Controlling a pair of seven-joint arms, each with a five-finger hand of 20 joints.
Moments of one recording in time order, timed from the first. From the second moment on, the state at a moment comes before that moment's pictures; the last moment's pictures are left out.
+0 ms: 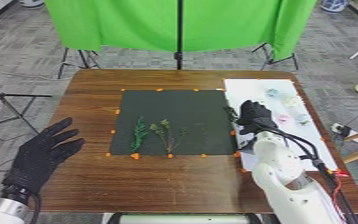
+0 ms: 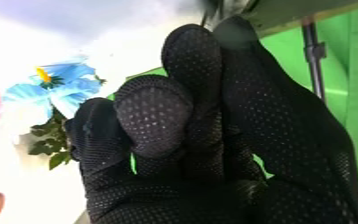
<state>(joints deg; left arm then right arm) 136.8 -66.5 -113.5 -127.7 39.9 -4.5 -4.4 -90.3 -66.0 71.9 -99.3 -140.6 0.3 24.1</state>
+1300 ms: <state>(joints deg) 137.3 -65.8 -113.6 -127.7 39.8 -4.5 -4.0 -92.9 -74.2 67.7 -111.6 -133.6 -9.7 34.6</state>
